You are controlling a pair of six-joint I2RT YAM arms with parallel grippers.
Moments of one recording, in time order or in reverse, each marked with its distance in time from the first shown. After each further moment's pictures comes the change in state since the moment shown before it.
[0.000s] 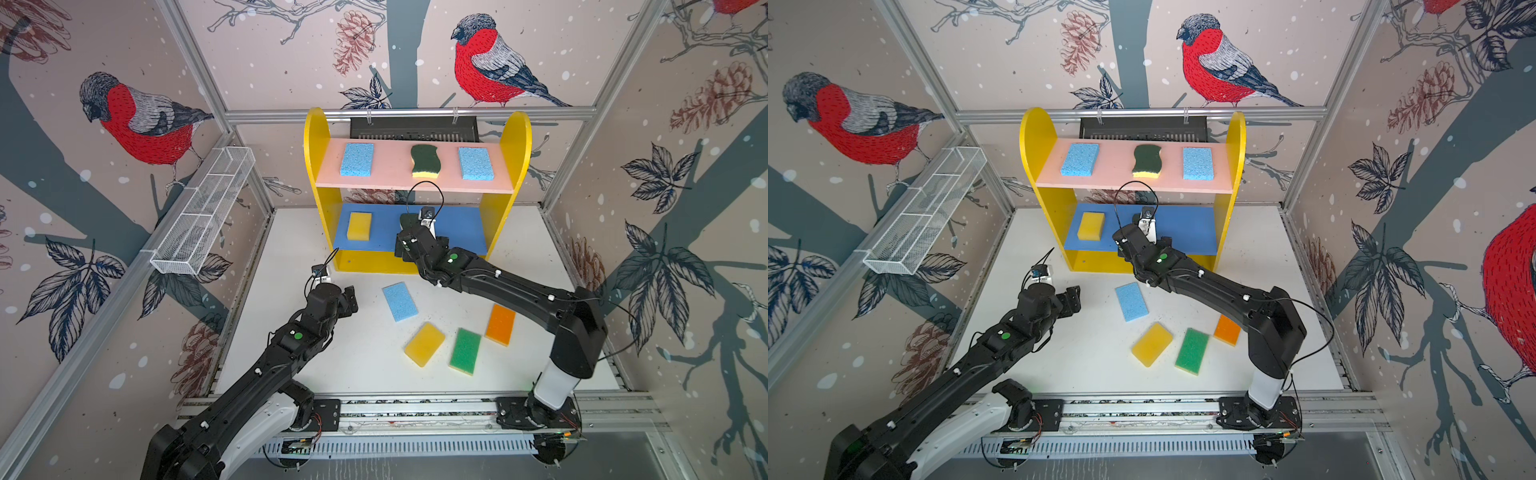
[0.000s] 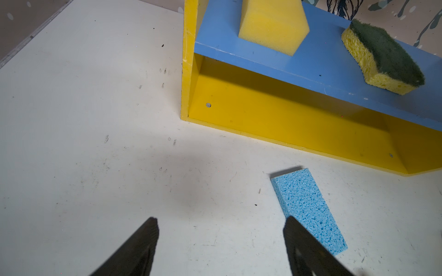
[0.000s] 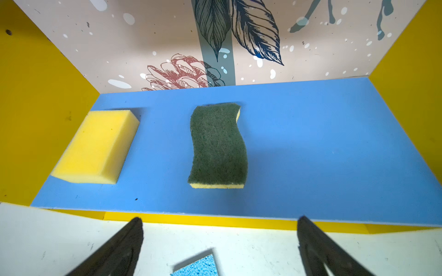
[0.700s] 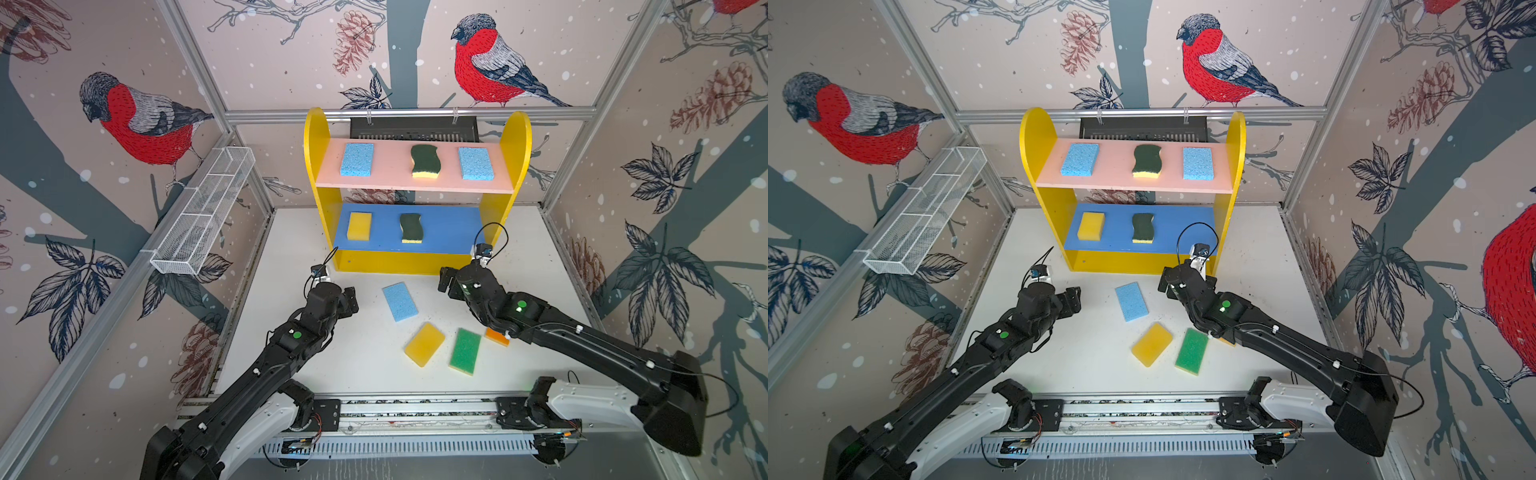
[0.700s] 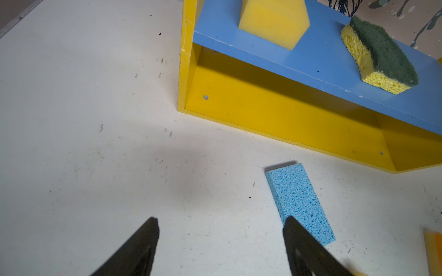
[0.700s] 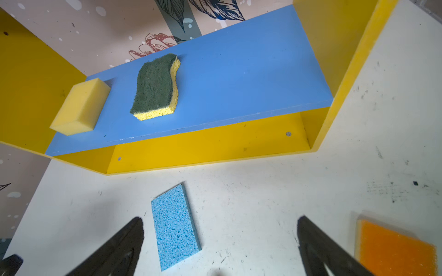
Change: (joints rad) left arm -0.008 -0.002 0.022 -0.060 0.028 -0.048; right arm -0.001 -0.578 -0.572 -0.012 -0.117 0.159
